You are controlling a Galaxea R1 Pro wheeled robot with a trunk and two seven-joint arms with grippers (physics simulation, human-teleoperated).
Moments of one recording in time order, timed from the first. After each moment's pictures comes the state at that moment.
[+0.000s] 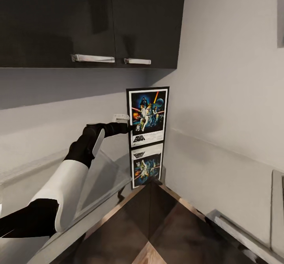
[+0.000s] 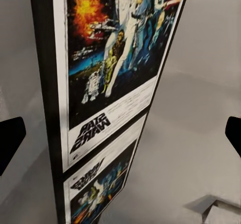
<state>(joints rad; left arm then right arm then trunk) -1.12 -0.11 -0.01 -0.82 -0.01 0.59 -0.41 -0.12 -0.04 0.01 0.05 0.00 -0.45 0.00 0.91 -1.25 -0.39</state>
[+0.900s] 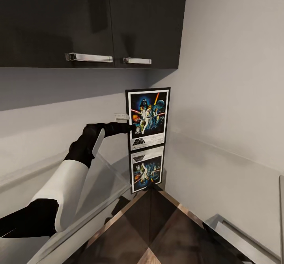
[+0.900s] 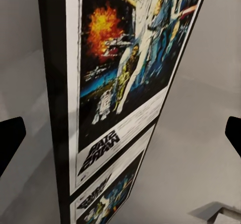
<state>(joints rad) -1.12 -0.11 -0.01 -0.82 -0.01 0.59 -0.41 -0.12 -0.04 0.01 0.05 0.00 -0.45 0.00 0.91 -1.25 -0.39</state>
